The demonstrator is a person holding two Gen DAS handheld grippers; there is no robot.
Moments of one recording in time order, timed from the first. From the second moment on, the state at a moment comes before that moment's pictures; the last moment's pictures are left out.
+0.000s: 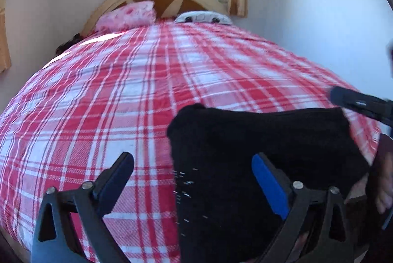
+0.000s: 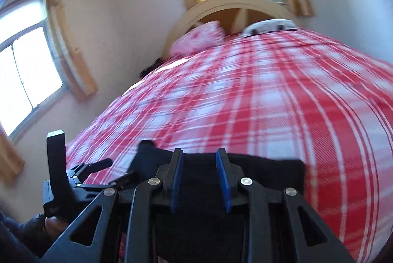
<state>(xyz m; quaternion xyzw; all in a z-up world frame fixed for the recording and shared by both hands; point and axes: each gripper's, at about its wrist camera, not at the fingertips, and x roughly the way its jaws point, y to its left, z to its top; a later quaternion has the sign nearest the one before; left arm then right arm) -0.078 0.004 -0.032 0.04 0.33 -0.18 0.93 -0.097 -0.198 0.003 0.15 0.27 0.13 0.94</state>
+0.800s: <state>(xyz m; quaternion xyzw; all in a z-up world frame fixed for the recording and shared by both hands) -0.068 -0.005 -0.065 0.03 0.42 -0.19 0.88 0.043 -0.121 -0.023 0.20 0.36 0.27 0.87</state>
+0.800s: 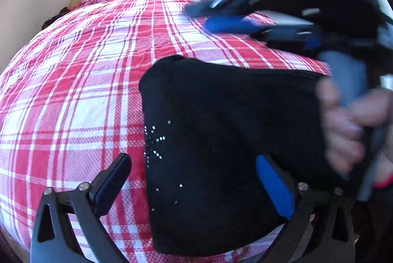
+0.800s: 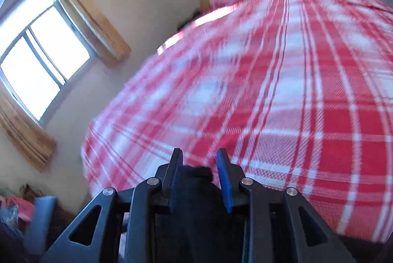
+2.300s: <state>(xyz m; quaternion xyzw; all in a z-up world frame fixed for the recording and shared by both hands) -0.044 0.005 -0.055 -0.01 0.43 -0.14 0.89 -0.169 -0.266 -0.063 0.30 0.27 -0.02 0.91</state>
